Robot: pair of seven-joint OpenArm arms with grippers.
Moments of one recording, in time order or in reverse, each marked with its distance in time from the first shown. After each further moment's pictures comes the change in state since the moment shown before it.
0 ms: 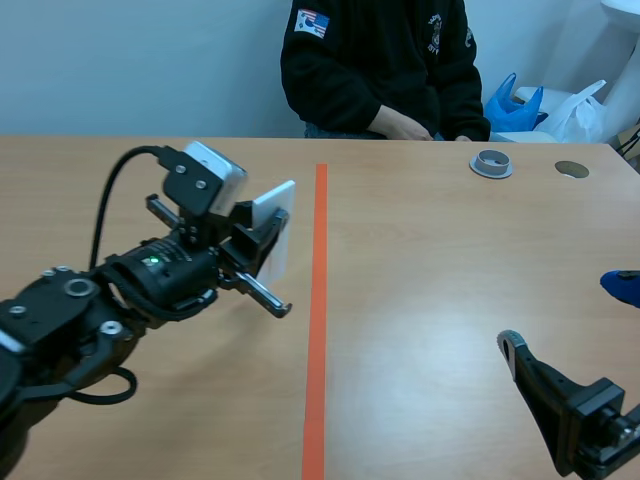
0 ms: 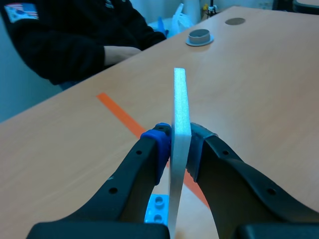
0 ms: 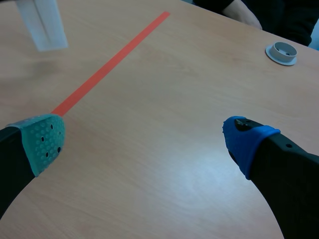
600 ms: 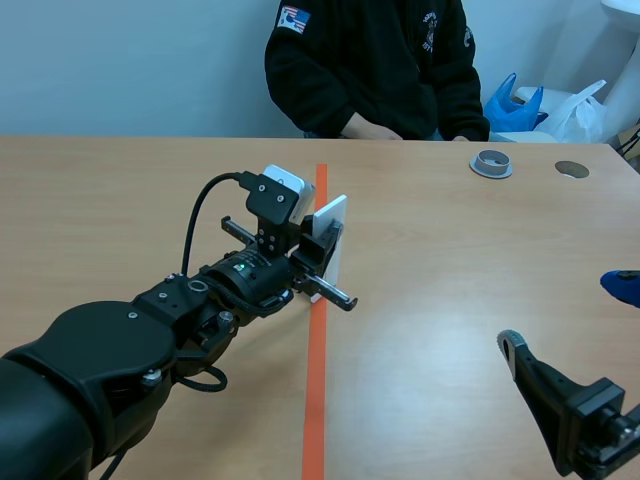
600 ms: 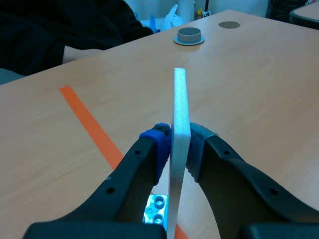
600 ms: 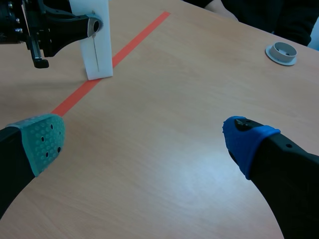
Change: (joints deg) left arm -13.9 17.2 2.0 -30.7 5.7 -0.4 -11.0; right arm 0.0 0.0 0.0 0.0 0.0 0.0 0.0
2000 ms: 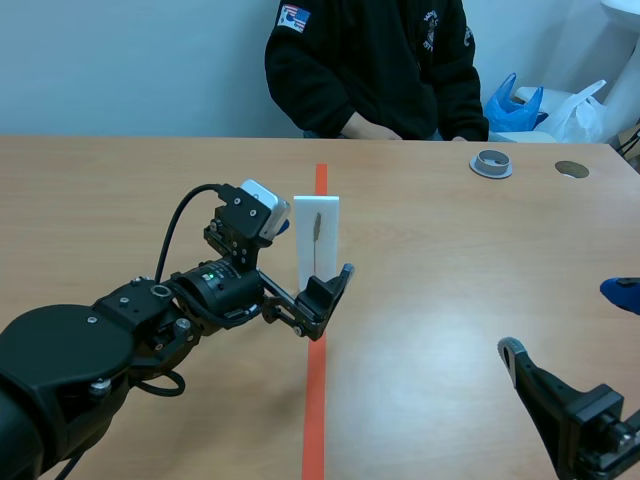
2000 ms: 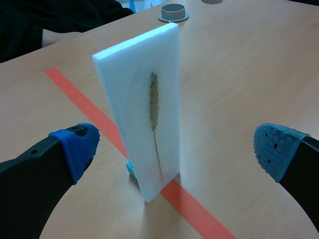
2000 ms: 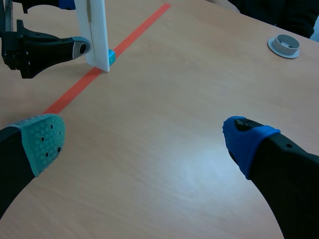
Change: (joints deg) left arm 0.6 -5.0 0.1 0.6 0.1 -7.3 1.0; right arm -0.3 0.0 0.0 0.0 0.0 0.0 -1.1
